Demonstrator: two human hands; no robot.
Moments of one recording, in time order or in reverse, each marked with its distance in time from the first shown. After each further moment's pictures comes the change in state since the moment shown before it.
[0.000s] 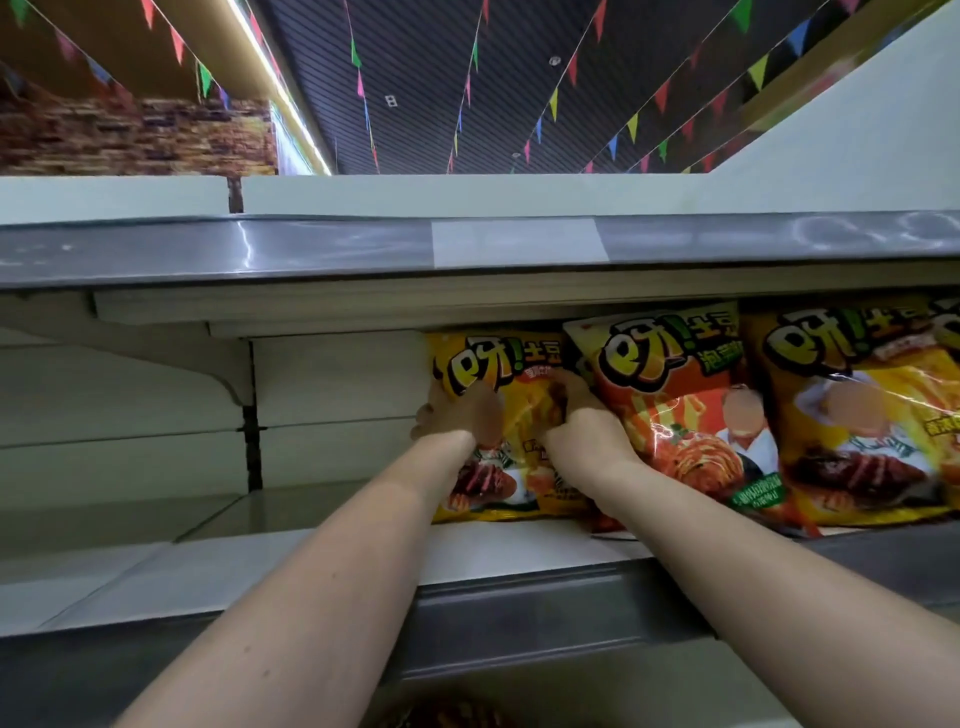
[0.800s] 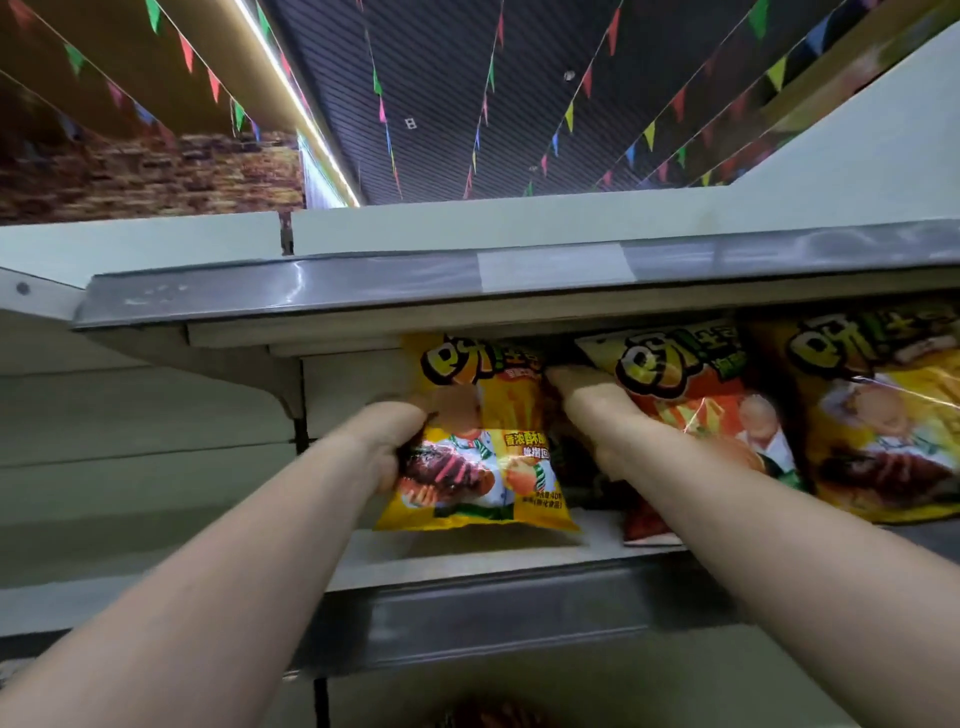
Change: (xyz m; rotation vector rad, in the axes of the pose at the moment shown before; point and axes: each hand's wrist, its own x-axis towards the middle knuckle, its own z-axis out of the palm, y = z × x) left_hand -0.035 -0.010 -0.090 -0.315 -0.184 -0.114; right_hand 0.023 -0.032 0.007 0.549 -0.073 0.194
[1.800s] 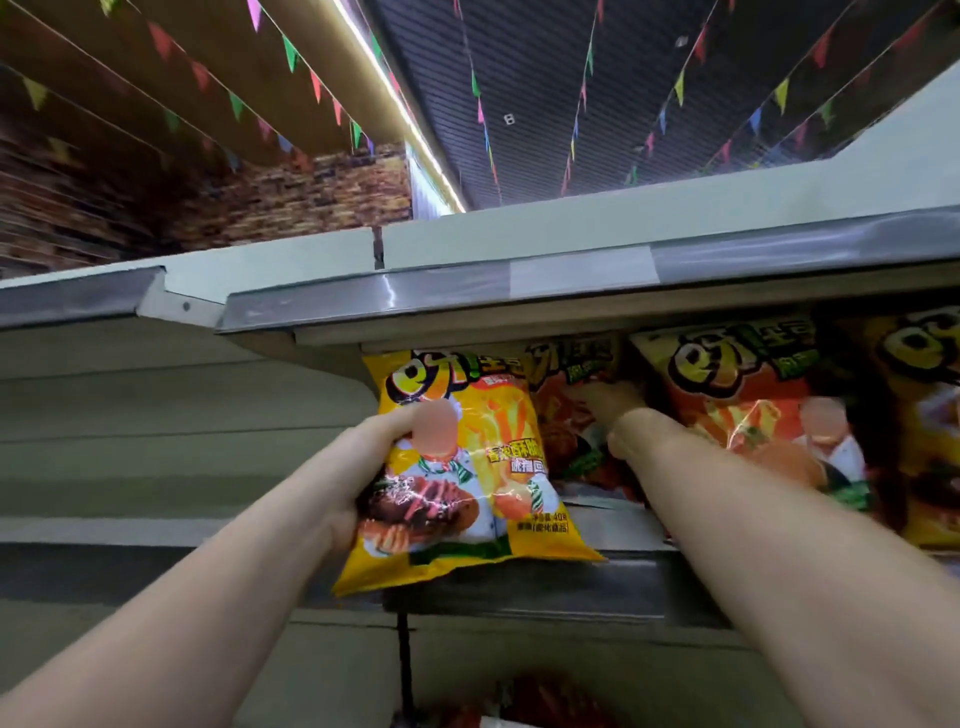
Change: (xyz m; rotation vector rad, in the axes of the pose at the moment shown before) left_hand -0.125 -0.007 -0.012 -0.029 -0.128 -0.036; right_hand 0.014 0.004 0.014 0.230 -0.105 0.116
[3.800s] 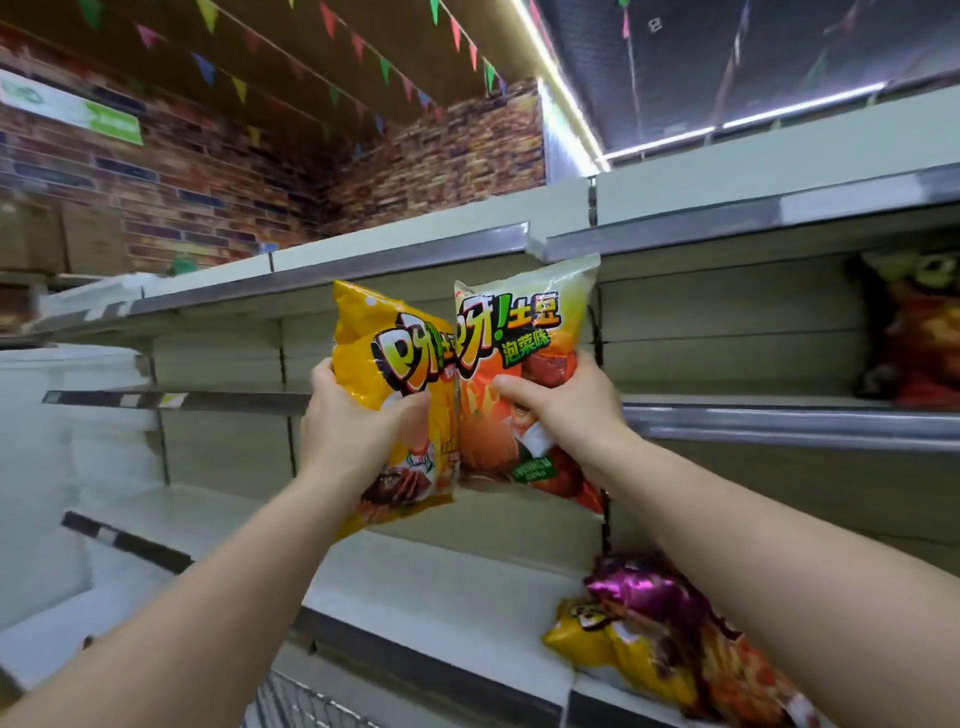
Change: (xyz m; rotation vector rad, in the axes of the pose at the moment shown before) left_hand -0.228 -0.042 -0.145 0.515 1.127 0.372; right_hand -0.285 0.018 0.182 -0.167 -0.340 -0.308
